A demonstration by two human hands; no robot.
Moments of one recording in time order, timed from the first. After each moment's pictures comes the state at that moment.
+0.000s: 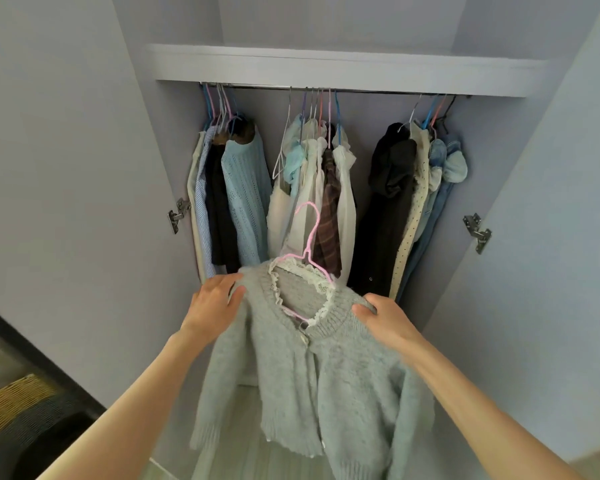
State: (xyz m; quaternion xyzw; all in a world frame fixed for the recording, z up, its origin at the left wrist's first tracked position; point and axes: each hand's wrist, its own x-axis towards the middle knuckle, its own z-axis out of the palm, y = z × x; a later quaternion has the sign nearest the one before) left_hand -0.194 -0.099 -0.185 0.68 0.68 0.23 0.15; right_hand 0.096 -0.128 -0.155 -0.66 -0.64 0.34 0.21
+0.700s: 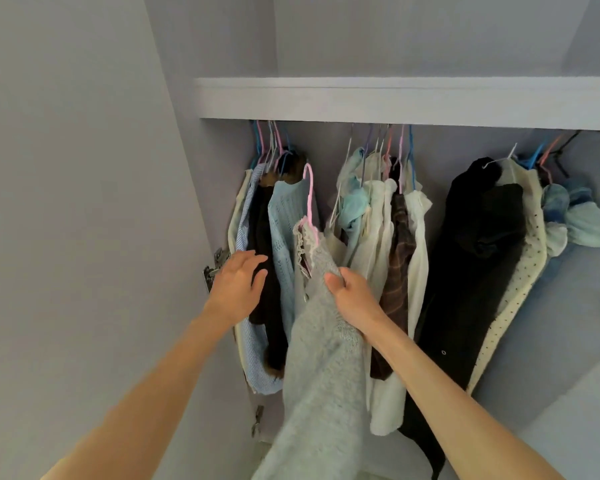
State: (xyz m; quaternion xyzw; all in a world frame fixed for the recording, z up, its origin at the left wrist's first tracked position) left_hand -0.262 0.082 -0.141 0.70 0.65 0.30 0.01; right_hand -0.054 0.078 -0.113 -0.54 -0.65 0.42 0.35
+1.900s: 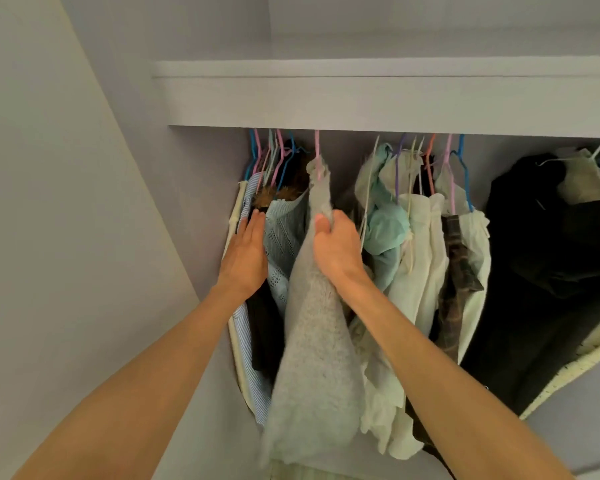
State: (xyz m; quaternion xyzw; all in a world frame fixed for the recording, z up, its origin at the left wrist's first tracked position) left_hand -0.309 0.259 -0.136 0.73 0.63 0.27 0.00; right_hand -0.150 0.231 -0.067 -0.58 -0.60 0.31 0.45
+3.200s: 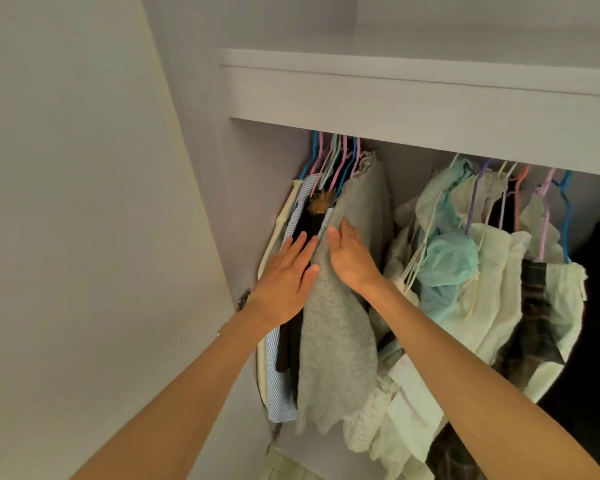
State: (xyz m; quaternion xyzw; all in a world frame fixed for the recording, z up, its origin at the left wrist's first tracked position) left_hand -0.303 0.230 -0.150 0.71 0.65 0.27 0.09; right_hand -0.181 0.306 -0.116 -0.50 -0.77 0.33 0.24
